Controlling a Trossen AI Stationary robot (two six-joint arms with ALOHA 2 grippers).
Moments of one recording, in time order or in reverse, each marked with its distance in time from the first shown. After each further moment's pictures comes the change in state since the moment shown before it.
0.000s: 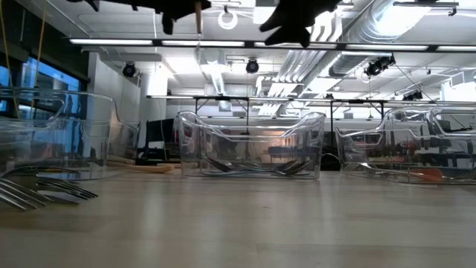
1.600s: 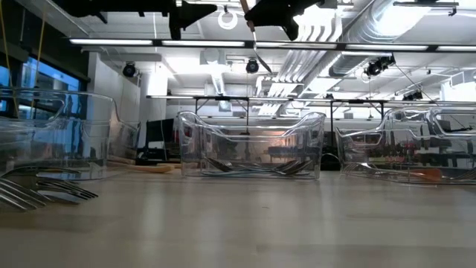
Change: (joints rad) left arm -0.025 0.075 -0.082 0.289 0.020 -0.174; right arm 0.077 0.042 0.001 0.167 0.020 0.036
